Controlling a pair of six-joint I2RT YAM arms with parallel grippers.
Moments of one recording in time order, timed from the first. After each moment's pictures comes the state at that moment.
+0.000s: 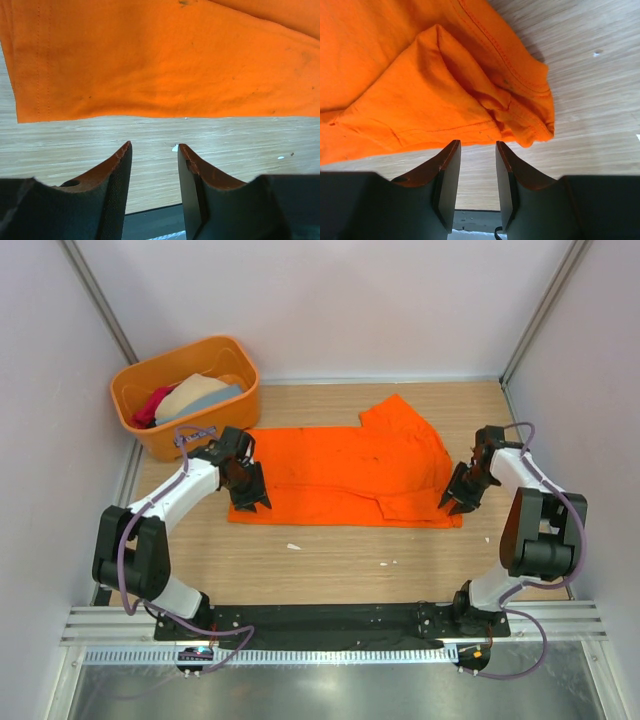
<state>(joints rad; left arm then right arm) -0.31 1.52 1.06 -0.75 0.16 -0.57 -0.16 1.59 1.05 -0.85 -0.18 0.38</state>
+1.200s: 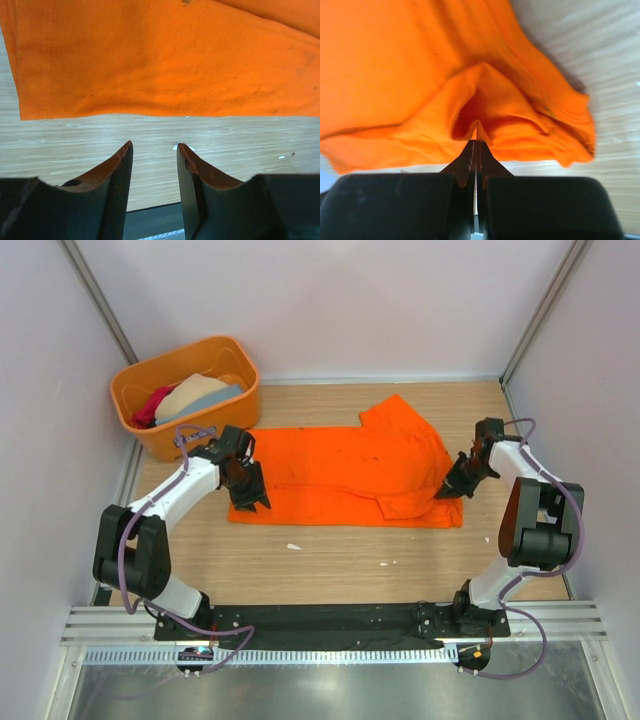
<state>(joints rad) -0.31 1.52 1.06 -0.77 0.16 -0.57 -0.16 1.67 1.09 -0.79 -0.26 0.49</state>
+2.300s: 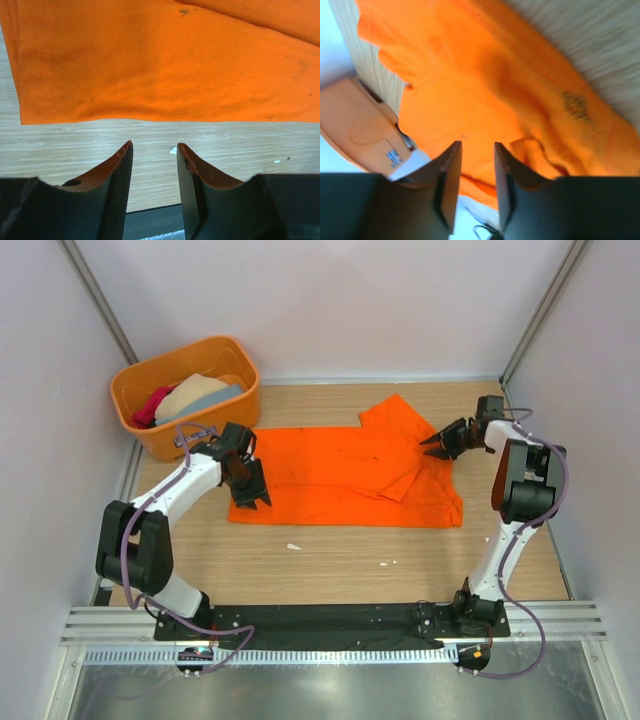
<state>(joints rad) -0.31 1.56 1.10 -0.77 0.15 -0.58 -0.20 2.05 1.38 -0.41 -0.57 0.90</state>
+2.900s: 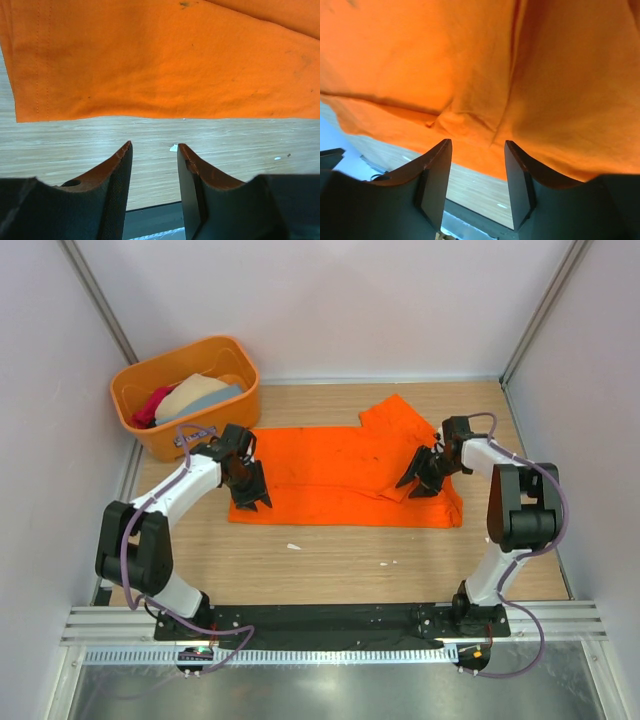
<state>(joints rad) -0.31 1.55 1.09 -0.78 0.16 -0.58 0.00 1.78 1.12 -0.60 -0.47 0.51</state>
